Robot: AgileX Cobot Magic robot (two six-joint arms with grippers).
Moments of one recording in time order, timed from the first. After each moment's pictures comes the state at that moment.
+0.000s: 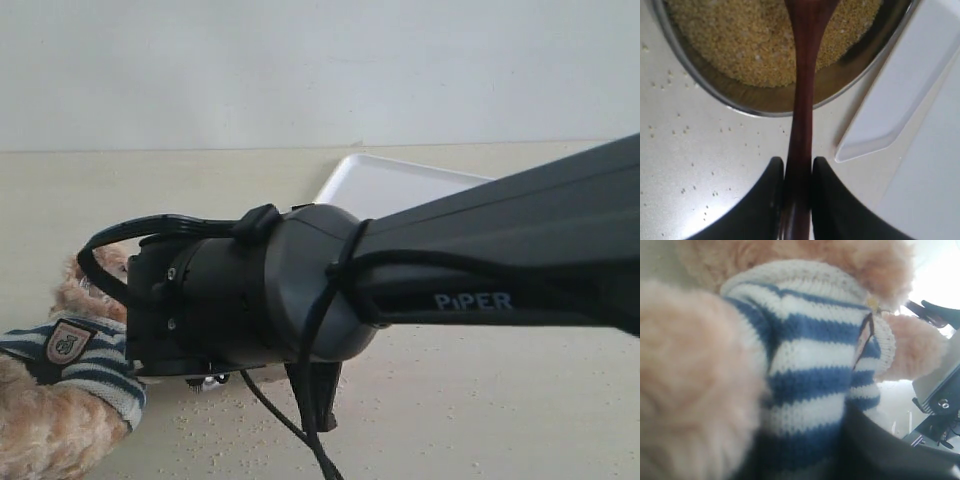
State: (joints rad) left arm 0.48 1.48 -0.40 -1.15 1.05 1.17; right arm 1.17 2.04 -1.39 -0.79 1.22 0.00
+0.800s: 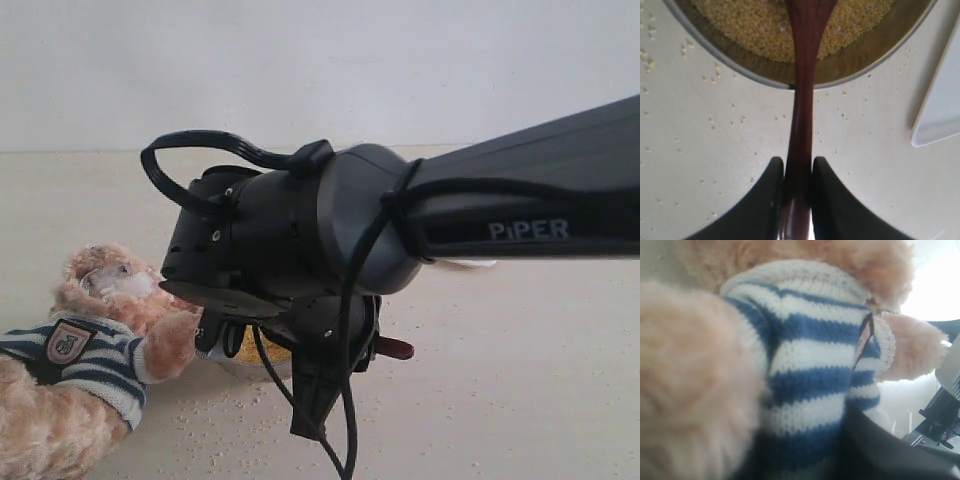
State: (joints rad) left arm 0.48 1.48 -0.40 -1.15 1.05 1.17; right arm 1.09 1.99 -1.39 -0.55 1.22 0.05
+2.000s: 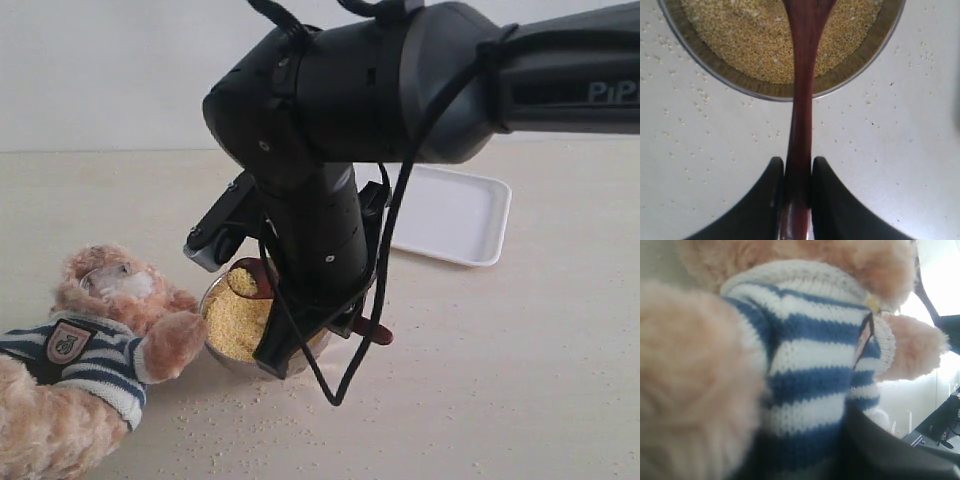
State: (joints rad) left arm 0.48 1.48 -0.40 -1.15 1.05 1.17; right arm 0.96 1.92 -1.51 -0.25 1.22 -0.03
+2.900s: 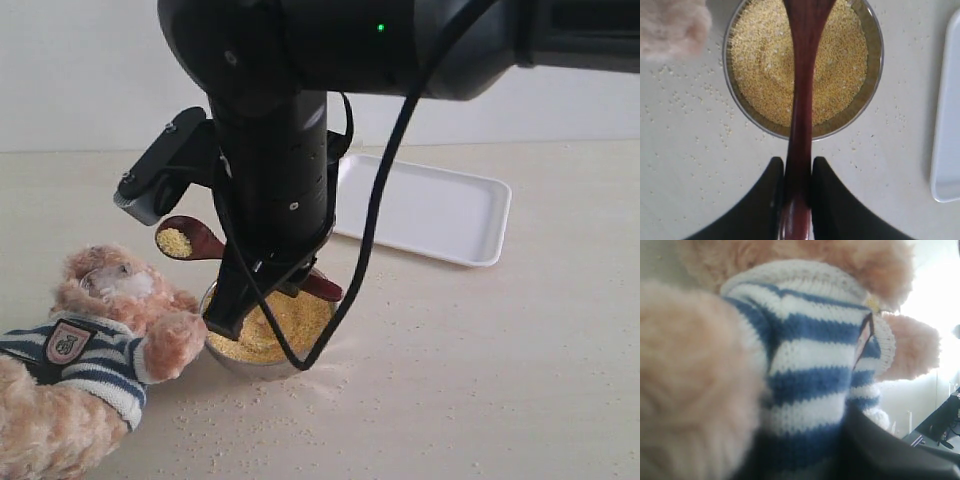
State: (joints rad) left arm 0.48 1.48 -0.40 -1.15 1.05 1.17; right arm 1.00 1.89 -1.65 -0.22 1.22 -0.15
